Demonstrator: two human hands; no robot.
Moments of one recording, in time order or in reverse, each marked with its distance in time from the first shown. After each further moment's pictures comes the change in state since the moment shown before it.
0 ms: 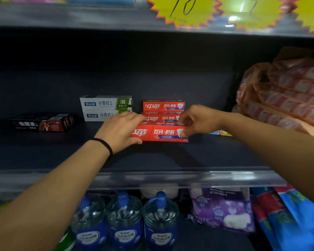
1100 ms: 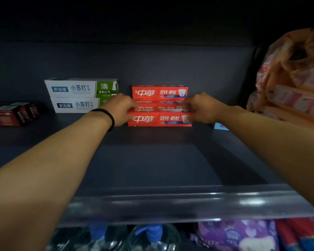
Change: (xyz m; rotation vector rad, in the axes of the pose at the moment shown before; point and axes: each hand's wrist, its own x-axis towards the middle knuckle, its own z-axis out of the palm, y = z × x) left_hand 0.124 -0.038 0.108 -0.157 -0.126 -0.141; right_hand 0.104 0.112 0.044 -0.262 0.167 0.103
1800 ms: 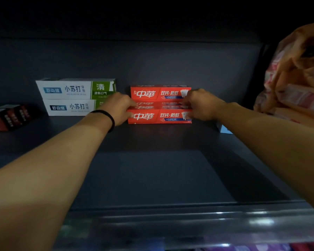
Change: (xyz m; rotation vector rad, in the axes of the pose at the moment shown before) left_hand 0.028 -0.011 0.018 -0.001 0.063 -0.033; right_hand 0.038 0.007 0.009 -0.098 0.019 0.004
